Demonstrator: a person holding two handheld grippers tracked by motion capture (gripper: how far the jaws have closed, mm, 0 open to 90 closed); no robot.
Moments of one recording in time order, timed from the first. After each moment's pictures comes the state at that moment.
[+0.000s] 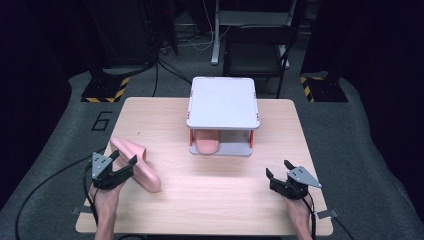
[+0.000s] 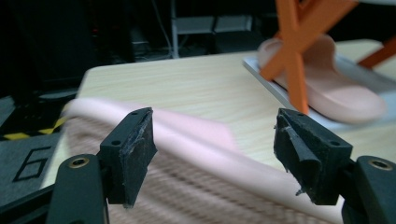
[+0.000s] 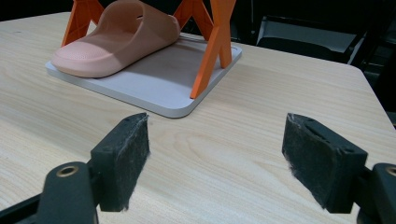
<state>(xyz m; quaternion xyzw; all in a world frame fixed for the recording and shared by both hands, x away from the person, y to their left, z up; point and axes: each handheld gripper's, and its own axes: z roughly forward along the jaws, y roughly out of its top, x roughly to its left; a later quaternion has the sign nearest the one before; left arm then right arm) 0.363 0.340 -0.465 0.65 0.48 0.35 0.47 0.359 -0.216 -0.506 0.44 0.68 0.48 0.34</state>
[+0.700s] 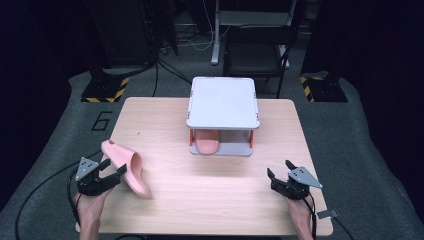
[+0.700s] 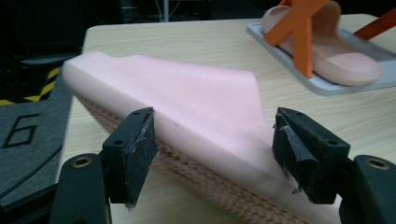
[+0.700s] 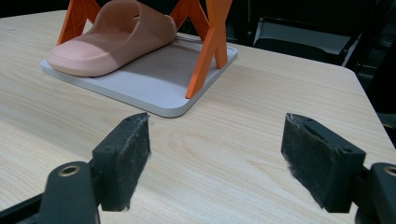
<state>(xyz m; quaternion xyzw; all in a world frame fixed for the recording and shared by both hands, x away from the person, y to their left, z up) 0.345 0.389 -0.468 0.67 0.51 0.30 0.46 0.357 -0.218 -0.504 0.43 0.68 0.48 0.35</state>
